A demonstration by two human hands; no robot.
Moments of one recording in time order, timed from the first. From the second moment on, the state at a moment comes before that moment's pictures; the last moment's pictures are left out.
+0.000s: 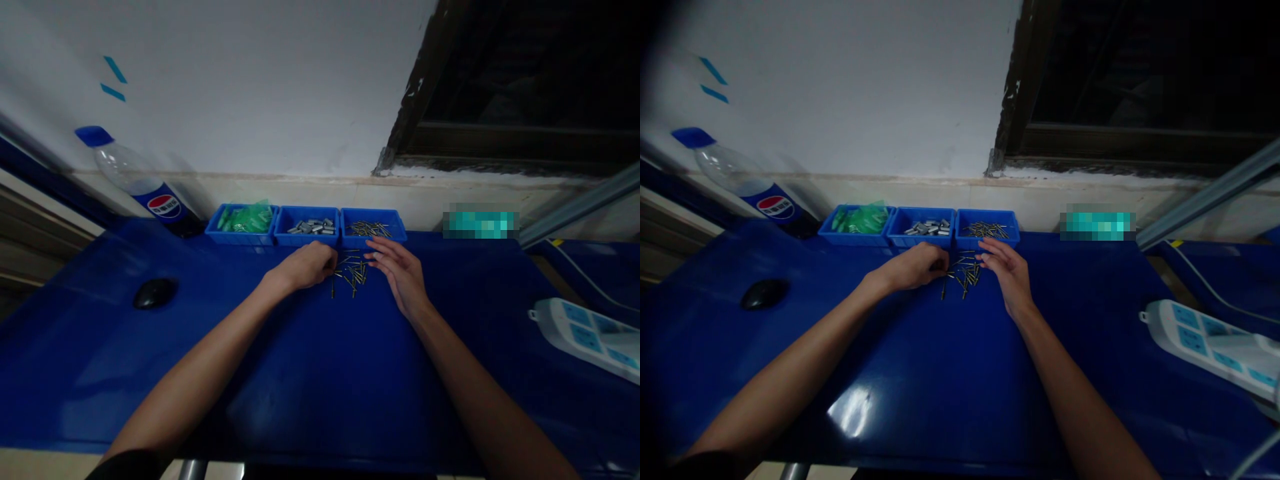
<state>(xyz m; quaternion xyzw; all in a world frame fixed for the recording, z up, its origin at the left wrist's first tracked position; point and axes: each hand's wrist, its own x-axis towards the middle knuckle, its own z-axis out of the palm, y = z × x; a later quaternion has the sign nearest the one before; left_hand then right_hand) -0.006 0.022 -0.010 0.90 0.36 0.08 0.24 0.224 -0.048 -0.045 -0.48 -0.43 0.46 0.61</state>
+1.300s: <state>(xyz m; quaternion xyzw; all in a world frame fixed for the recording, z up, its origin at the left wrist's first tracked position) -0.004 0.018 0.007 0.91 0.36 0.05 0.21 0.224 -0.046 -0.046 -0.47 -0.44 0.44 0.63</state>
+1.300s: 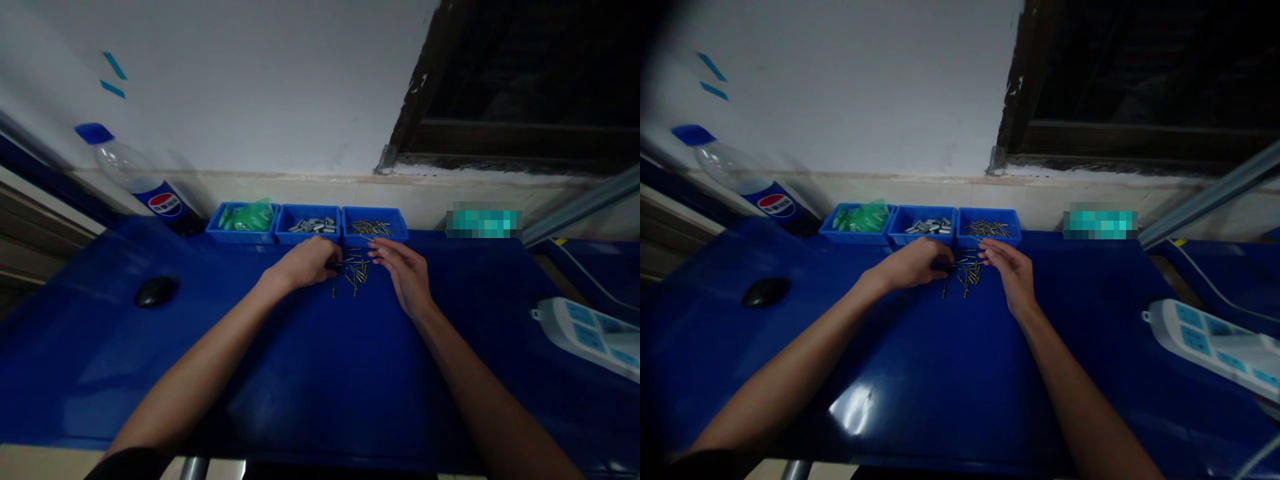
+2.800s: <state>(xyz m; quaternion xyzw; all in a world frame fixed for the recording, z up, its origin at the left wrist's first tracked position) 0.008 0.012 0.011 0.88 0.31 0.23 0.27 0.221 -0.049 -0.044 -0.45 -0.45 0.50 0.59</state>
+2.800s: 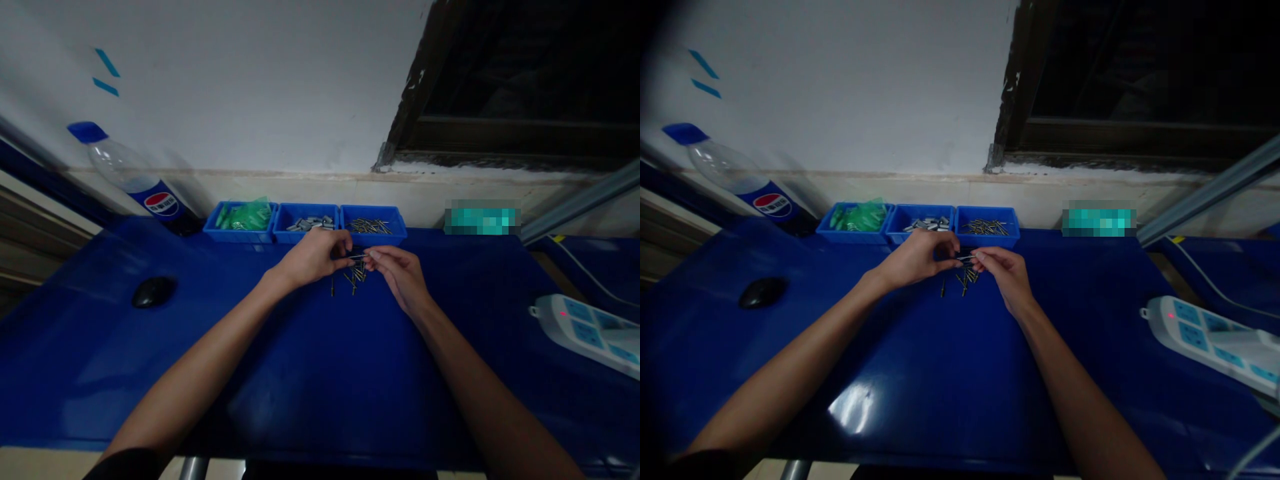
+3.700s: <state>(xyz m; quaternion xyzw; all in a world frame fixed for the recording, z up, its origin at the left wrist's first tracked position) 0.007 0.008 0.004 0.89 0.38 0.03 0.26 0.224 -0.049 -0.041 -0.44 -0.43 0.49 0.61</state>
